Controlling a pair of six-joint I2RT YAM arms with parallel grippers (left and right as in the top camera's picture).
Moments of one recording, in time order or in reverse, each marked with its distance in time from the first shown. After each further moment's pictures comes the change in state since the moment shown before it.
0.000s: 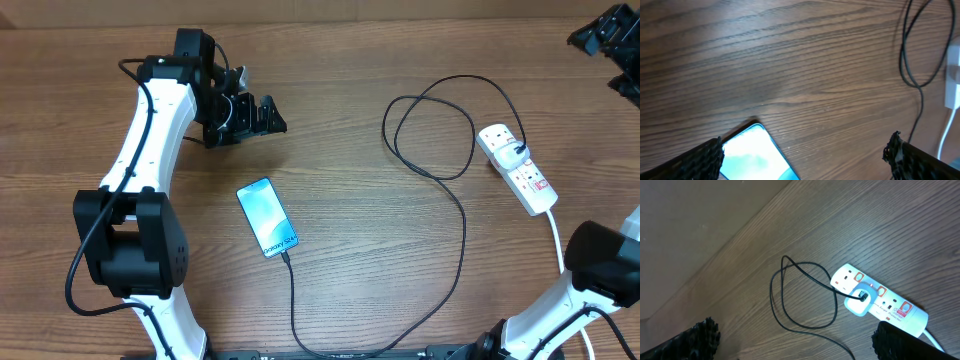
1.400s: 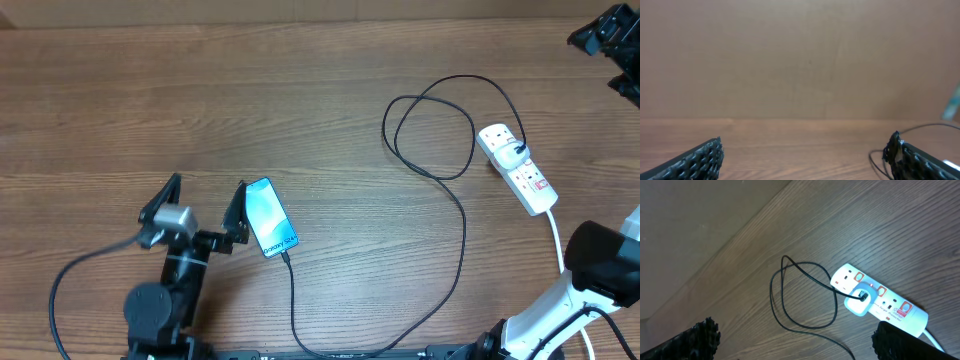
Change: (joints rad) left arm -0.067 -1.687 -1.544 1.381 -0.406 -0.009; right arm 0.000 0.000 0.000 0.000 0.000 0.000
